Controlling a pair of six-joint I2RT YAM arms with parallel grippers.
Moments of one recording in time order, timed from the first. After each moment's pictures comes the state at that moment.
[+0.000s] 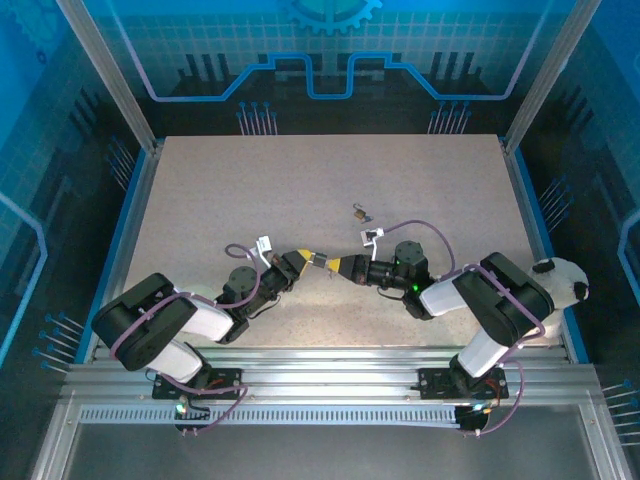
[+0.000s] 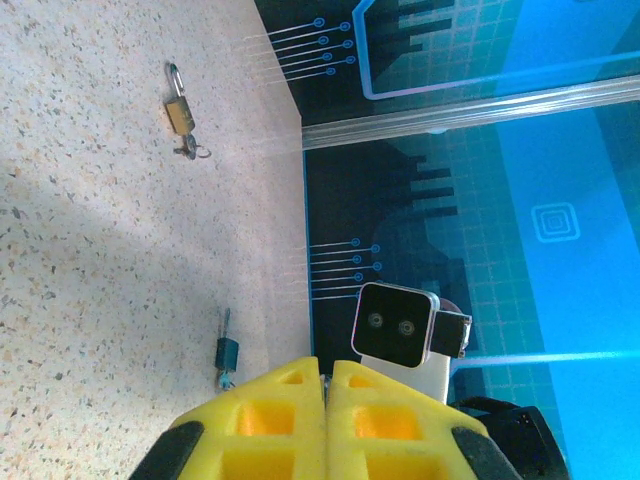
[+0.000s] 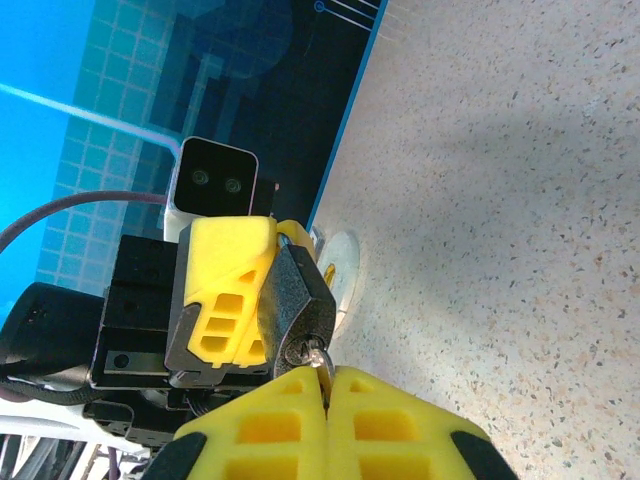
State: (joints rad) left arm -0.64 1.51 0.20 1.25 0.07 -1.40; right arm 0.56 1.64 0.38 1.09 -0.68 1.06
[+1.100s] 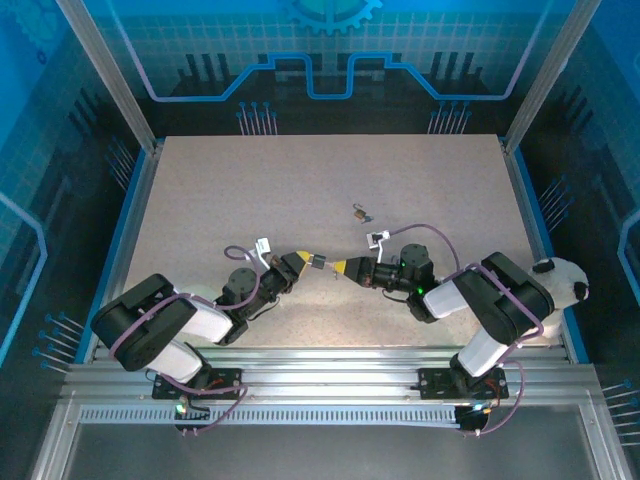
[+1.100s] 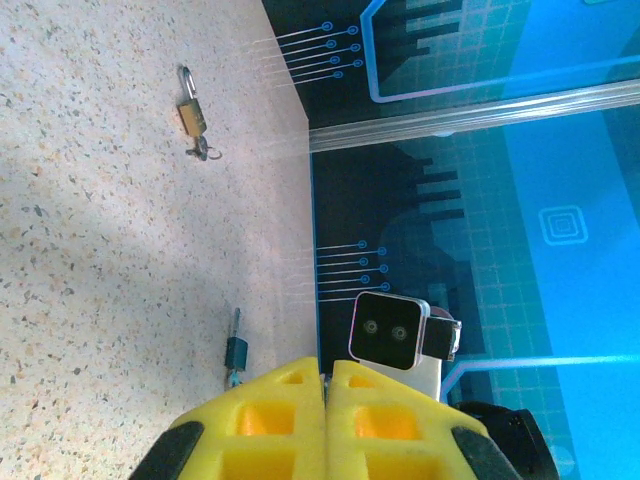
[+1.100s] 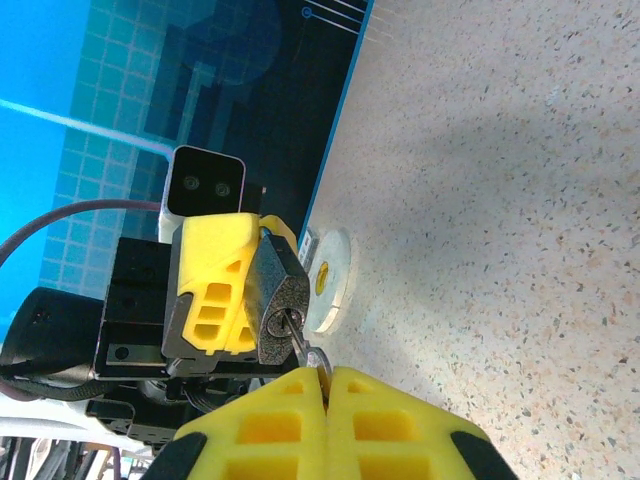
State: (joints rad) left arm -0.65 1.50 0.19 1.25 0.05 -1.40; right arm 0.52 1.65 0.34 1.13 -0.70 1.08
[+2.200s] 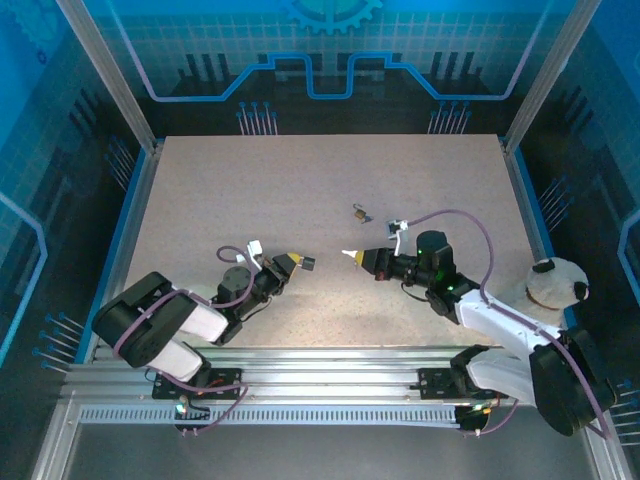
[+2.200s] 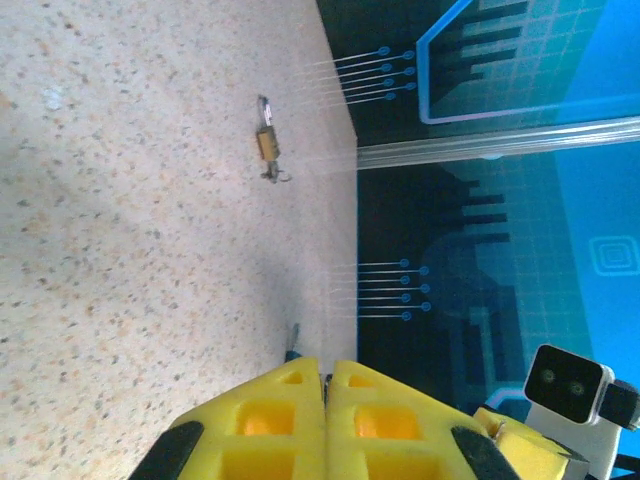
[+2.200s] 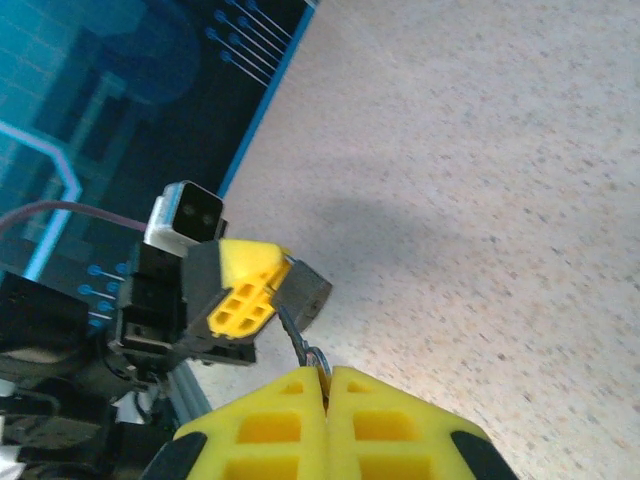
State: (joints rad) left arm -0.55 1.50 0.15 1.18 0.11 -1.39; right arm 0.47 1.10 0.44 0.27 -0.52 0.68
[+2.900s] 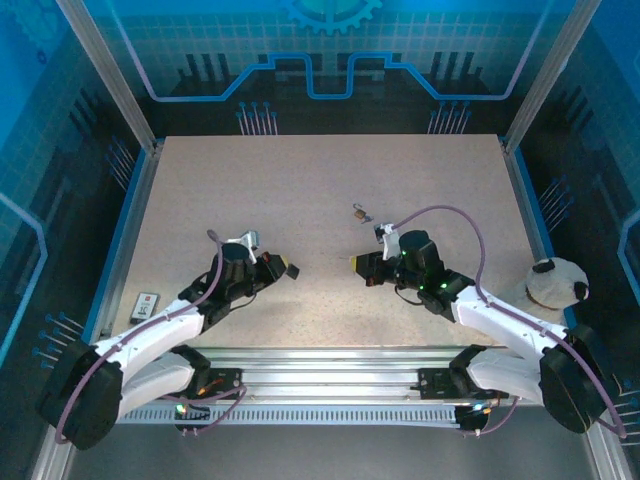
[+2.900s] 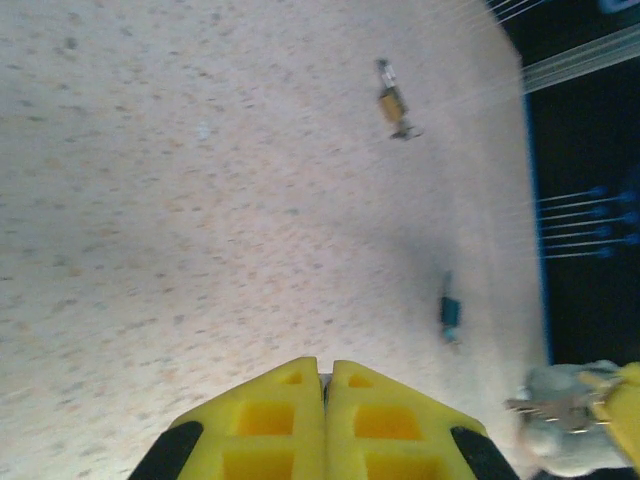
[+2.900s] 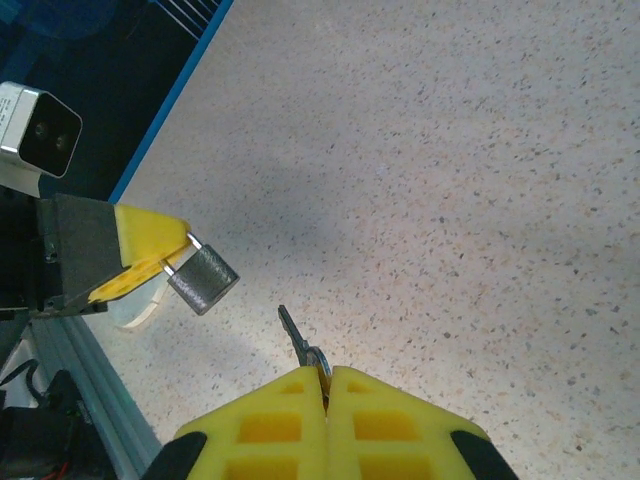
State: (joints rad) left arm -0.48 1.02 0.41 0.04 0.16 -0.96; right arm 0.60 1.10 0.54 0.05 -0.29 0.54
